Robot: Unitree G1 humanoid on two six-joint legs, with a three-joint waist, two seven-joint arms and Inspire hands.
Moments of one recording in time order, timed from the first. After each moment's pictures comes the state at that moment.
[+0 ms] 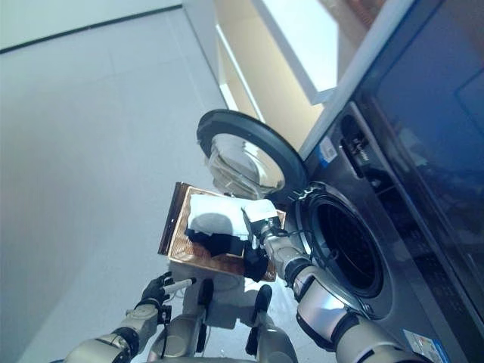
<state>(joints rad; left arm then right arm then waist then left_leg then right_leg) -0.30 0.16 -0.22 1.32 -0.32 -0.13 0.20 -0.76 -0.15 0.81 1.21 -0.79 0.08 -0.29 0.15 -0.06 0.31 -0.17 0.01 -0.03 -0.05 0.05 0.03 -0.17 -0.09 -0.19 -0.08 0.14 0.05</state>
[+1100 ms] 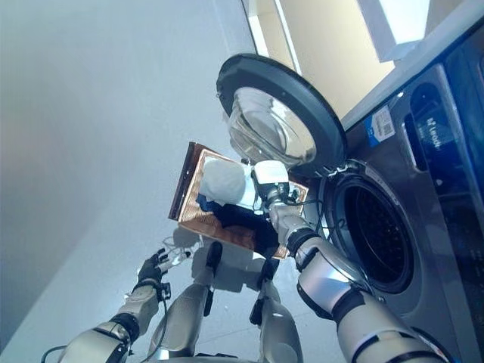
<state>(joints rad) -0.33 0.19 -0.23 1.16 -0.51 -0.21 0.26 -0.96 -0.21 0.76 1.24 -0.62 0.09 -0.38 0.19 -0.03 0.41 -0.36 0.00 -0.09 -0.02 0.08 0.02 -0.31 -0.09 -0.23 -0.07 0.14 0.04</state>
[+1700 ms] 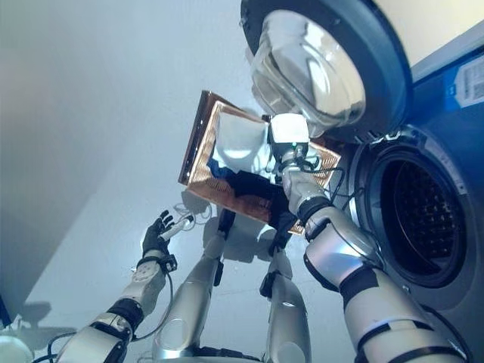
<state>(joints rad) -0.35 0.19 -0.26 0.96 -0.60 -0.27 0.28 -1.15 -0.28 0.74 1.30 -0.57 0.09 -0.46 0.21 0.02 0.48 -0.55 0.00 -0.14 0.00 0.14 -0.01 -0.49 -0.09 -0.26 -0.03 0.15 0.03</state>
